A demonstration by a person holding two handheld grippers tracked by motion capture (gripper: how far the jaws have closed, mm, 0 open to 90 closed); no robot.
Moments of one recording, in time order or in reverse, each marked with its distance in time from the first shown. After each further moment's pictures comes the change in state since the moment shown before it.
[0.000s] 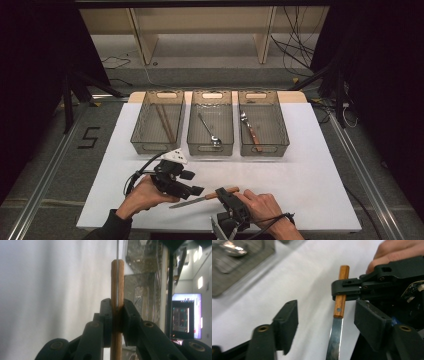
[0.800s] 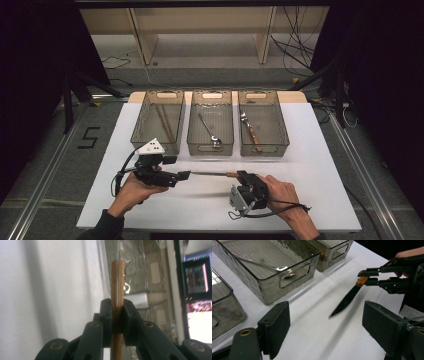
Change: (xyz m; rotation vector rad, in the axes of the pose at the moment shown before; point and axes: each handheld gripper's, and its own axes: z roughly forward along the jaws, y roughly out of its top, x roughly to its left) left arm 0.027 -0.019 -0.024 -0.220 0.124 -0.075; right arm -0.036 -0.055 0.008 0.141 0.027 0.248
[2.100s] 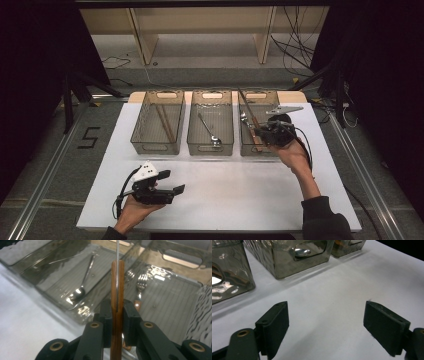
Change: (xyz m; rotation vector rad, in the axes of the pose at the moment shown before) left arm 0.007 -0.074 0.016 -0.091 0.089 -0.023; right arm -0.153 -0.073 0.052 -0.006 0.311 1.126
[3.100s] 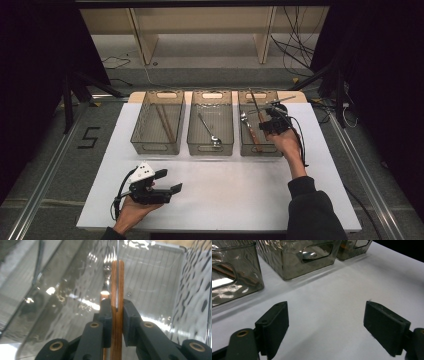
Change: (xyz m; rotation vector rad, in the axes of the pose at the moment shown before) left arm 0.005 -0.003 -0.005 -0.036 0.029 -0.006; right arm -0.044 0.011 0.058 0.189 -0.137 0.212
